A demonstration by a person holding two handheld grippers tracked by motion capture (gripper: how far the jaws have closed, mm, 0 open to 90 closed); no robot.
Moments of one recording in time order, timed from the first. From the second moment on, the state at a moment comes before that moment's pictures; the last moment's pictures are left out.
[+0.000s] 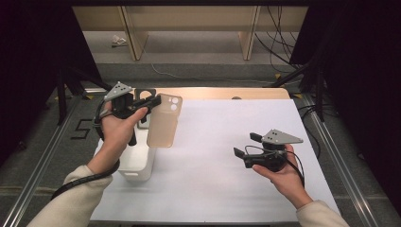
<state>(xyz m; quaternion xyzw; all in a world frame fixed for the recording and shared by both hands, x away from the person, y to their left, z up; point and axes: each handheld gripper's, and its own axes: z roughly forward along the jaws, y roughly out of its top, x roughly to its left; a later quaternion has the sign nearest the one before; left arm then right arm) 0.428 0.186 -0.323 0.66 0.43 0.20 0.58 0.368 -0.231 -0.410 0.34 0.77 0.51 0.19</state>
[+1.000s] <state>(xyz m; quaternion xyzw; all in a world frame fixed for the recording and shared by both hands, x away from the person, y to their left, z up) 0.437 0.228 -0.319 0.64 0.45 0.22 0.58 0.363 -0.252 -0.409 0.37 0.75 0.52 0.20</state>
